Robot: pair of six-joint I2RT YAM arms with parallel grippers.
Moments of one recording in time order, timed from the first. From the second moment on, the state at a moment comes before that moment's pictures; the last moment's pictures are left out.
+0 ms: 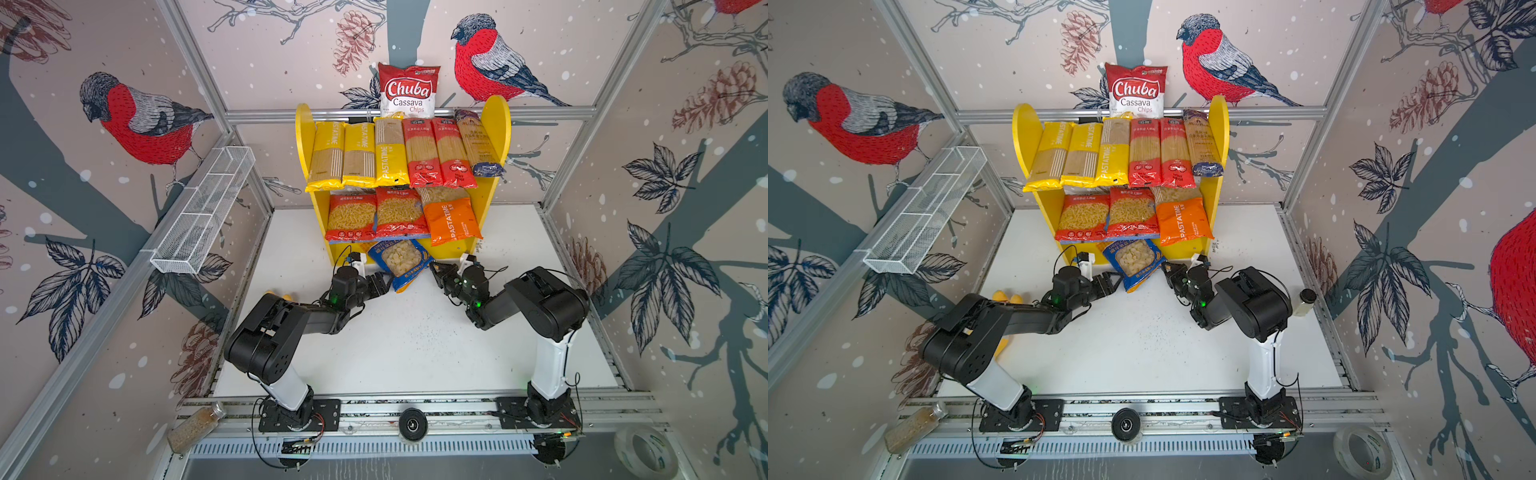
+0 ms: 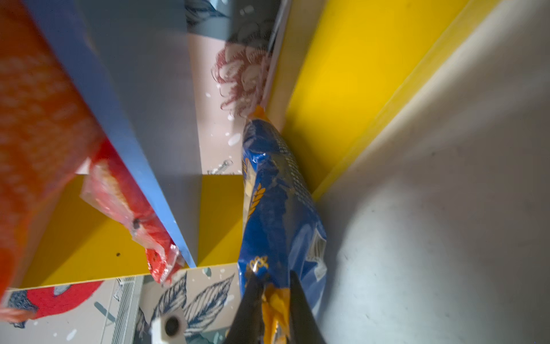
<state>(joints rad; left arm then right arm) -0.43 1.66 0.51 0.73 0.35 -0.80 0.56 1.98 0.62 1.18 -0.11 1.39</state>
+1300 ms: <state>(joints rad) -0.36 1.70 0.53 0.71 0.39 -0.75 0.56 1.96 0.66 0.90 -0.34 1.32</state>
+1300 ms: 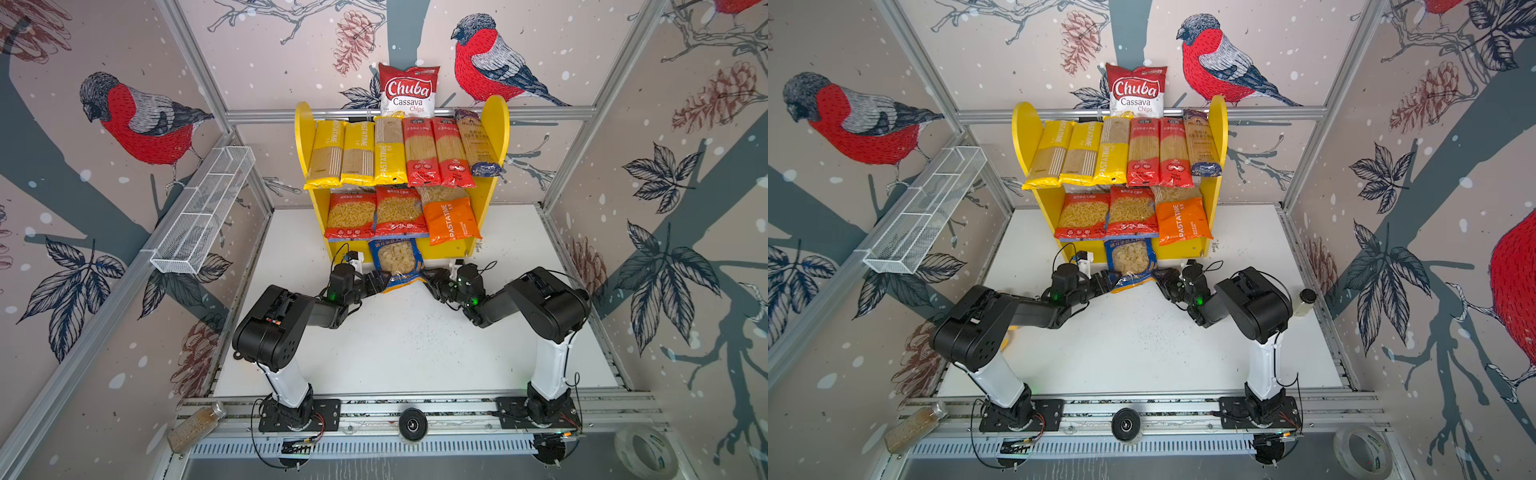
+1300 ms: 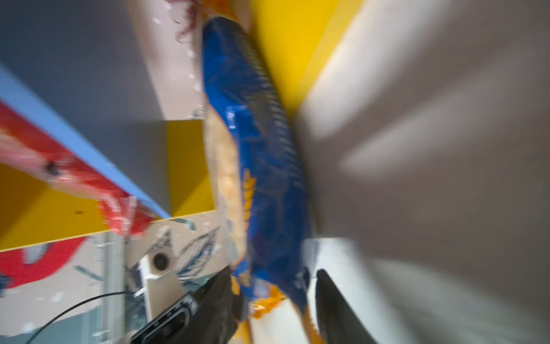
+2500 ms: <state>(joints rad) -0.30 1.91 0.71 0.83 0.39 -0.81 0.57 2.14 0.95 0.98 -0.34 1.34</state>
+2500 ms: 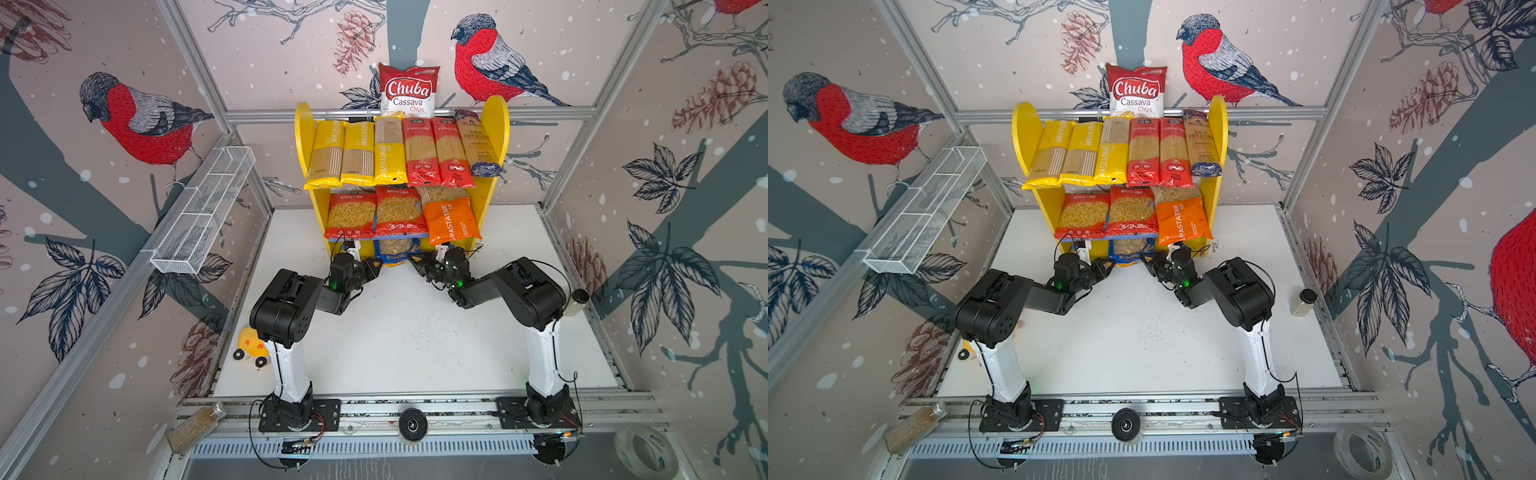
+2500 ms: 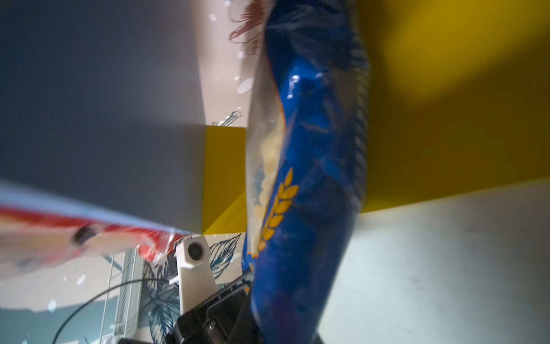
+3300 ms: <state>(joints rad) -0.28 1.82 0.57 0.87 0.37 -0.83 0.55 2.02 0.84 0.93 -0.39 1.30</state>
